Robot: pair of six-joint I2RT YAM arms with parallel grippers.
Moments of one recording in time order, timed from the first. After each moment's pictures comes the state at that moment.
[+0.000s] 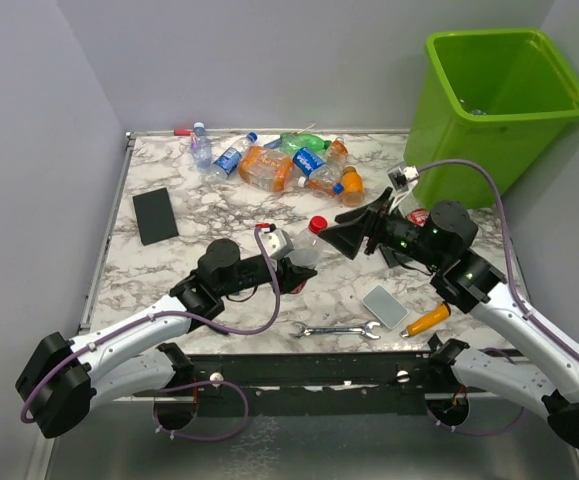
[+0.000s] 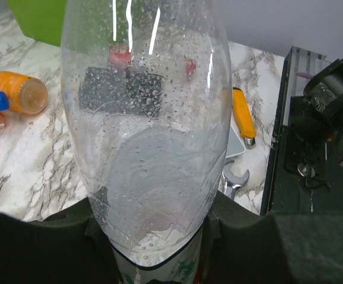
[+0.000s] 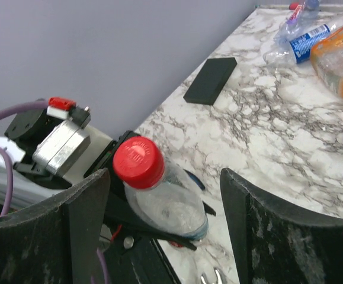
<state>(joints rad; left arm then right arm) -0.82 0.99 0.53 0.39 0.40 -0.07 0.69 0.90 0.90 -0.02 -0.33 0.50</state>
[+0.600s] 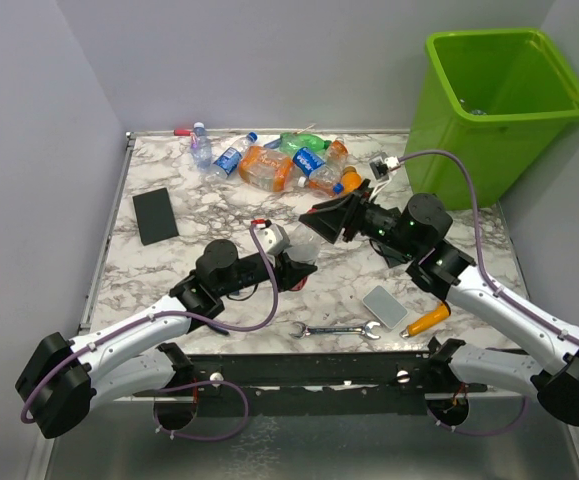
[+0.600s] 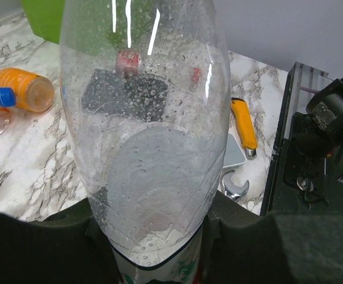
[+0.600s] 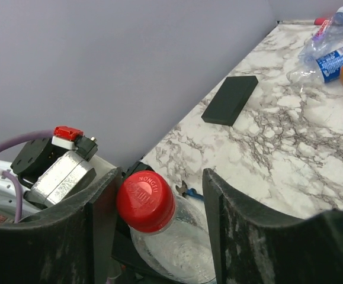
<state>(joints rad) -0.82 0.99 0.52 0.44 0.36 -0.12 0.72 1.07 0.89 0.26 -0.30 0.60</state>
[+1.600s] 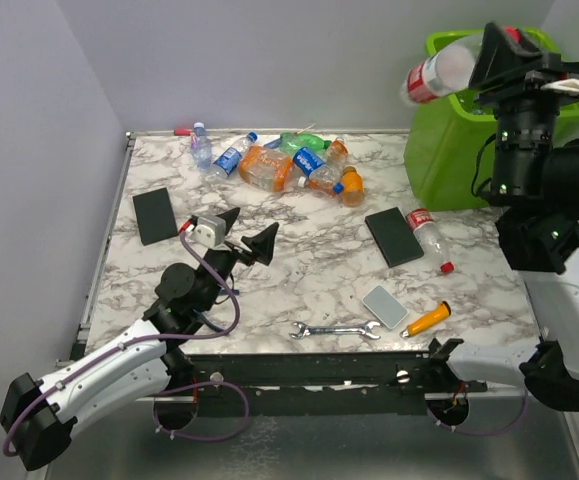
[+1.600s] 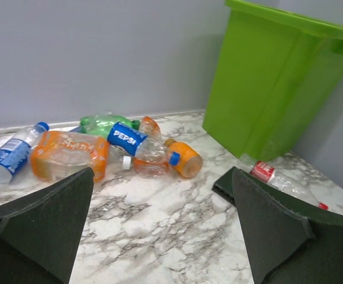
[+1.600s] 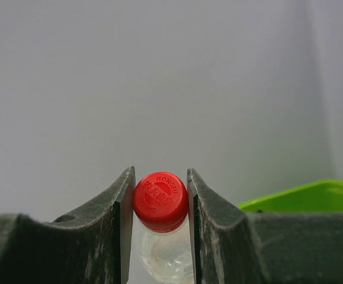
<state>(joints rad) -0.81 0.71 0.42 0.57 -0.28 -0.12 0.71 1.19 1.81 0.09 0.59 -0.15</state>
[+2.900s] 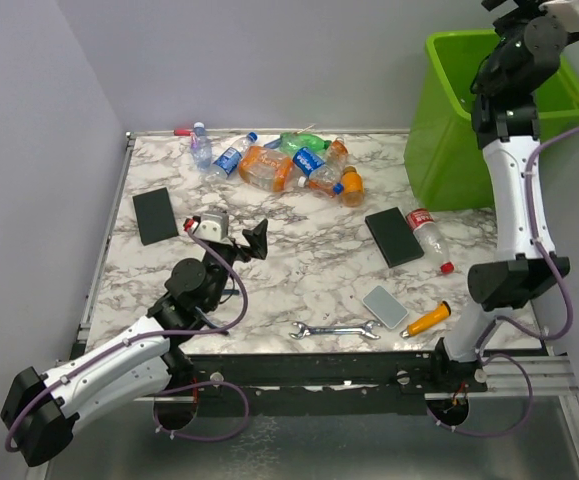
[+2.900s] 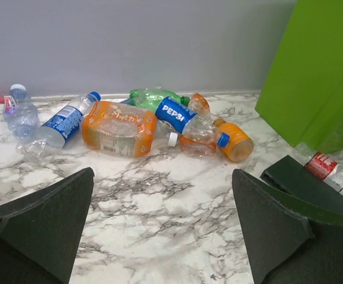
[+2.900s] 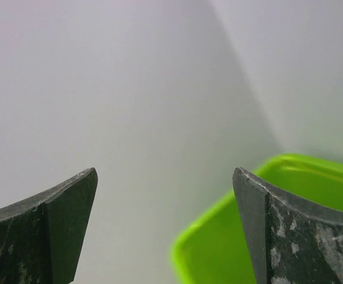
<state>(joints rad) -0.81 0.74 0.42 0.50 -0.50 -0.08 0.07 1.81 2.21 0.09 0.66 0.22</state>
